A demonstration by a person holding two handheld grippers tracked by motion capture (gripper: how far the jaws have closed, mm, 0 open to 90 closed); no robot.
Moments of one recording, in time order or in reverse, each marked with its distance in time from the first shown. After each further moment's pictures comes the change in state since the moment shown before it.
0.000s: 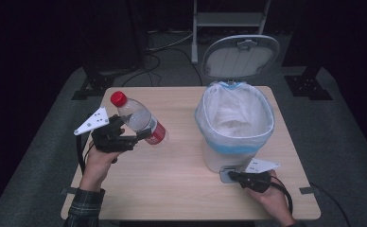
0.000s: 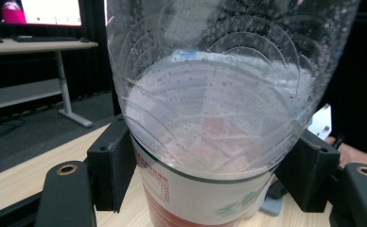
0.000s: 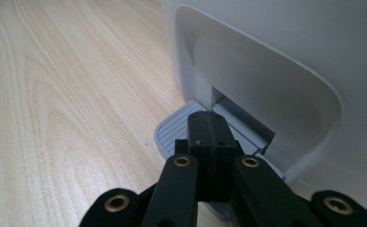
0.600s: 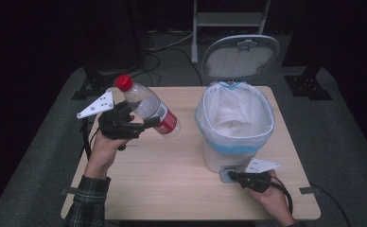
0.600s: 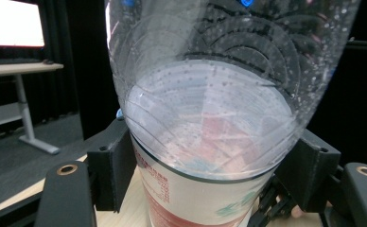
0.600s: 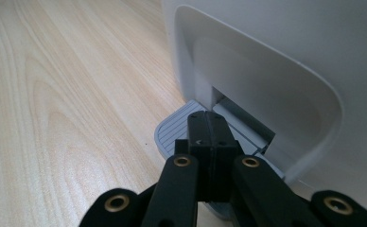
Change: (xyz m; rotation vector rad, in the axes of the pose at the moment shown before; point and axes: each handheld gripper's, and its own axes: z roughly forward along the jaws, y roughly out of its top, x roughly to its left) left arm 0.003 0.037 0.025 -0.073 -0.138 0.010; right arm 0.000 0.000 0.000 -0.003 0.001 0.000
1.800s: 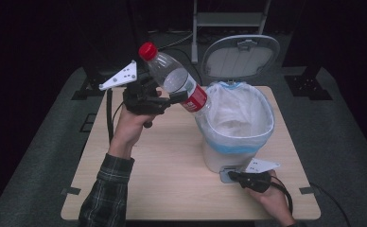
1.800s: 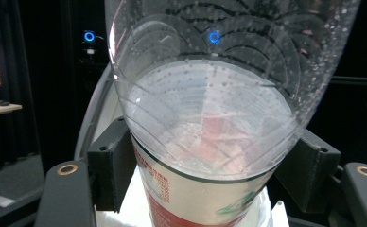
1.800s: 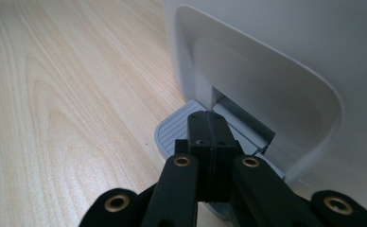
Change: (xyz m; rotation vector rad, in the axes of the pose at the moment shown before) left arm -0.002 0.053 0.074 -0.113 -0.135 0.021; right arm 0.000 0.000 0.000 0.000 0.001 0.000
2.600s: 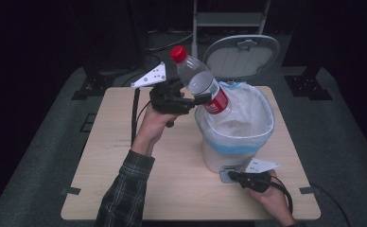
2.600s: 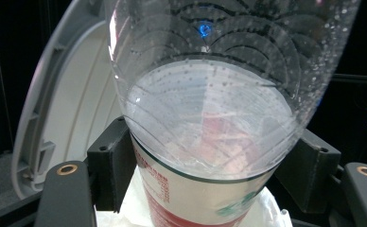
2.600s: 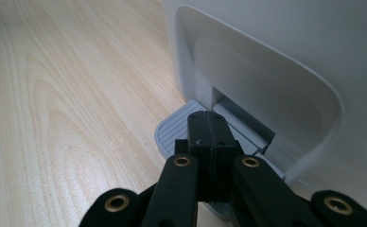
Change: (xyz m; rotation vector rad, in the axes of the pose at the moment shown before) left arm 0.005 -0.024 0.052 0.015 -0.053 -0.037; right arm 0.000 0.000 0.000 0.000 0.001 -0.003
